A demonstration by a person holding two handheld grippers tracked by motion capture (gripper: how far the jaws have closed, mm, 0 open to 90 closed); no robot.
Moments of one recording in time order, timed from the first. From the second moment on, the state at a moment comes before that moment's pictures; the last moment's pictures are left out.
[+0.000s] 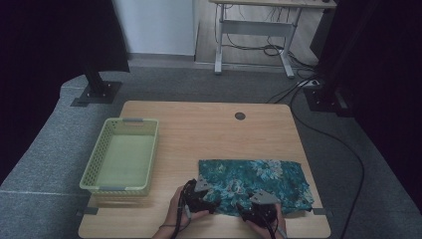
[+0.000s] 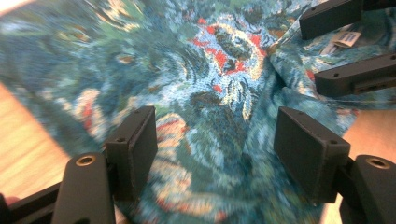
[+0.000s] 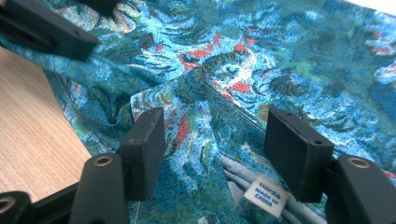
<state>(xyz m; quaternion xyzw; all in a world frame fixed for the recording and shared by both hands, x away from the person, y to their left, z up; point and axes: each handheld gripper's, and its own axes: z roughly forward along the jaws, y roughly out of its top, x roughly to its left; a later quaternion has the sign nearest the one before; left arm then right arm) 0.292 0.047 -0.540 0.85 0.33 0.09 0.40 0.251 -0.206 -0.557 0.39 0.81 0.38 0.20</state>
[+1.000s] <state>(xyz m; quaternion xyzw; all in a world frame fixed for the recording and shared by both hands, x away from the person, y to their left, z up) 0.293 0.096 -0.528 0.82 0.38 0.11 0.41 0.224 -0.199 -0.540 0.36 0.81 0.42 0.21</state>
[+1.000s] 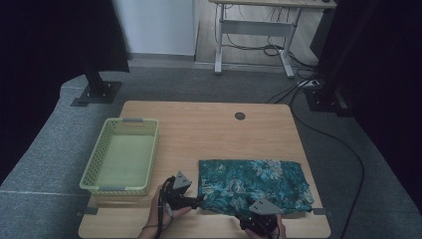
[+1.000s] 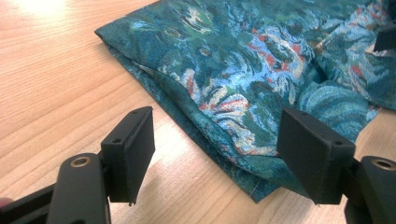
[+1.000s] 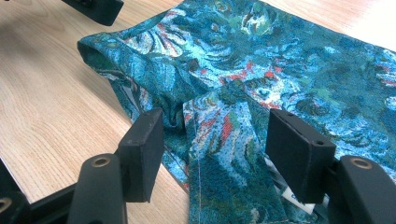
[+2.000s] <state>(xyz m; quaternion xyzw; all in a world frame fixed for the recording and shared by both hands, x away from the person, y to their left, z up) 0.379 0.069 -0.534 0.82 0.41 0.12 0.39 0.230 -0.187 -0.537 0.34 0.82 0.42 0.19</state>
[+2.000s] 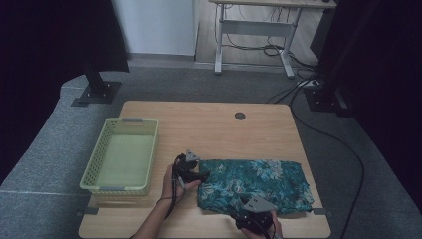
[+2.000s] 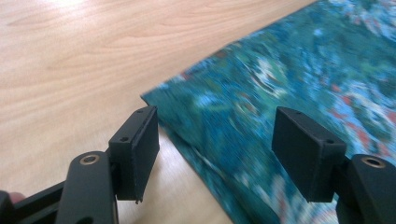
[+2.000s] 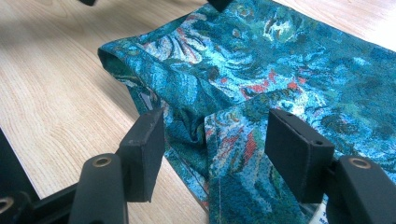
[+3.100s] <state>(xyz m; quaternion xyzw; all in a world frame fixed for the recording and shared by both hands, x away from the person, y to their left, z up) 0.409 0.059 -0.550 0.81 0.41 0.16 0.38 0.233 -0.187 -0.537 0.34 0.82 0.42 0.17</state>
